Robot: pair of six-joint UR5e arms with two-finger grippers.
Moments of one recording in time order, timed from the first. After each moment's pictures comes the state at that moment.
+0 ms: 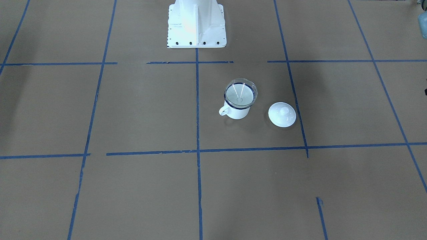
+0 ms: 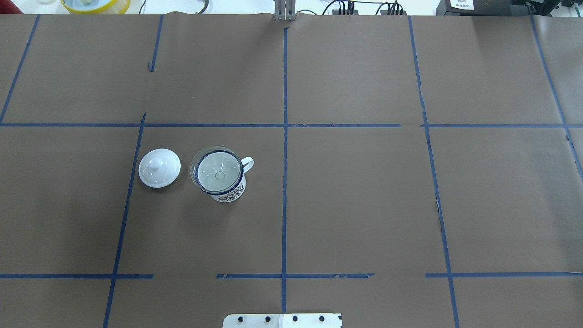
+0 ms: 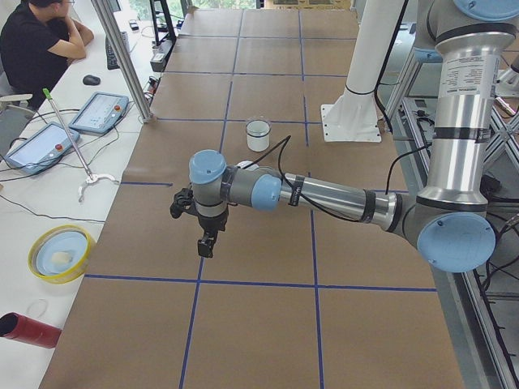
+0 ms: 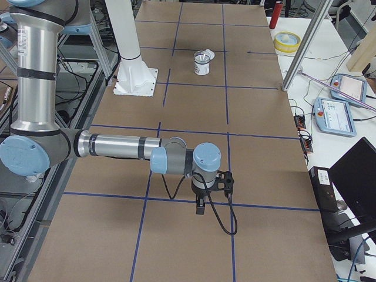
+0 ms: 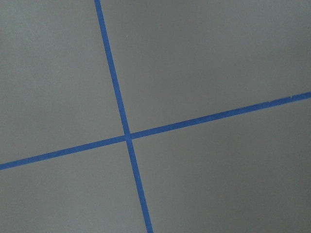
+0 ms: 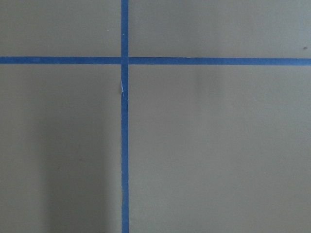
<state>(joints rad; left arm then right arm) -1.48 -1.59 -1.71 -1.58 -2.25 0.08 1.57 -1.68 1.66 -1.57 2.29 0.01</state>
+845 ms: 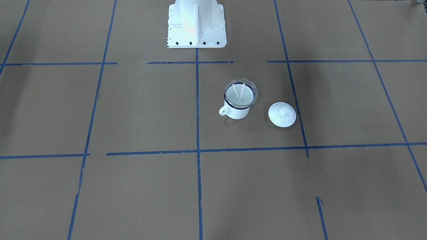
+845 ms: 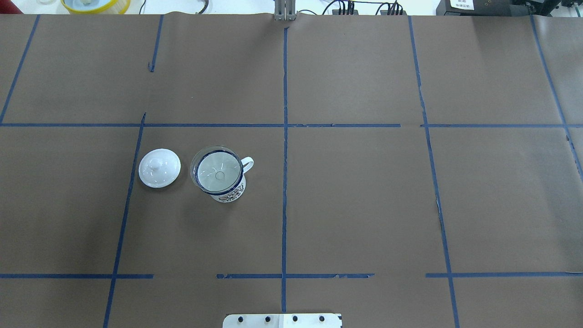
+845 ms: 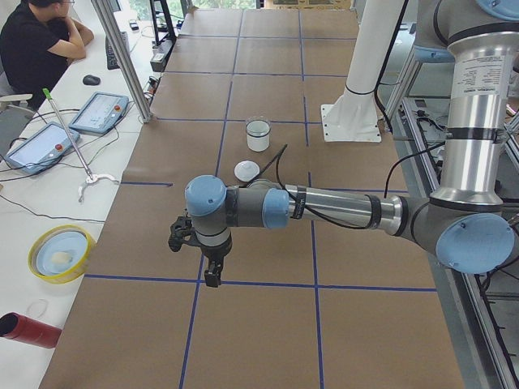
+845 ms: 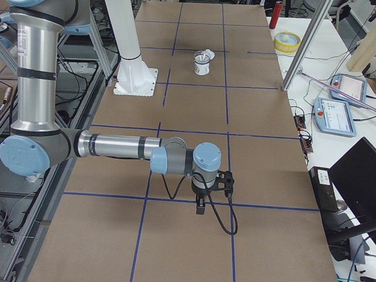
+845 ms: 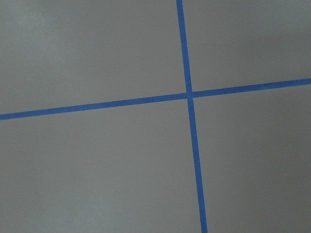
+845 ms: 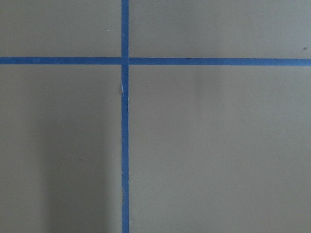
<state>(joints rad) -1.60 -1.57 -1.67 -1.46 -2.30 0.13 1.57 -1.68 1.66 -1.57 2.29 0.01</state>
